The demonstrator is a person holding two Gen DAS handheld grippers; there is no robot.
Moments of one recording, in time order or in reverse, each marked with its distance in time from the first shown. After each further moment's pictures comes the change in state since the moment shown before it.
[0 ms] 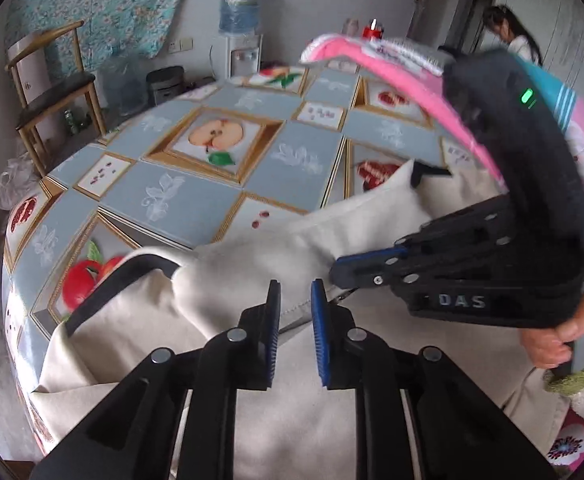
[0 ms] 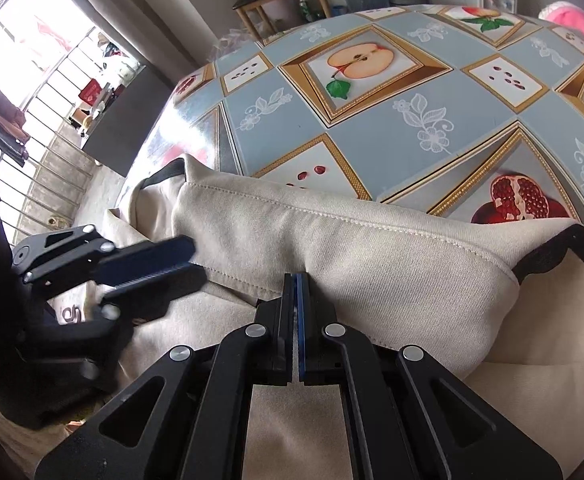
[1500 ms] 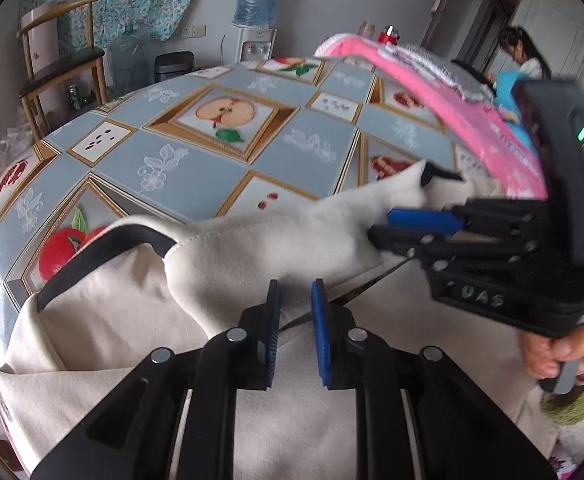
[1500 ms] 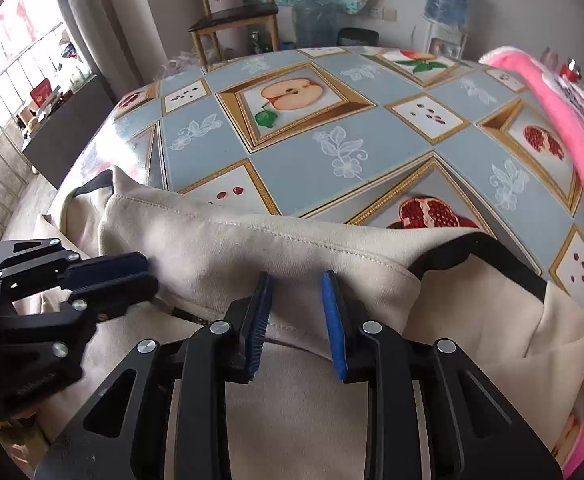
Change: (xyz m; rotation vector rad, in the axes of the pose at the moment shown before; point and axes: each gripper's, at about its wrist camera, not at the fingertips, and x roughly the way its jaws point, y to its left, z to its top) left arm 0.004 0.017 -0.009 -0.116 -0.065 -0.079; right arm 0.002 -0.015 -0.009 -0.034 -0.144 -0.299
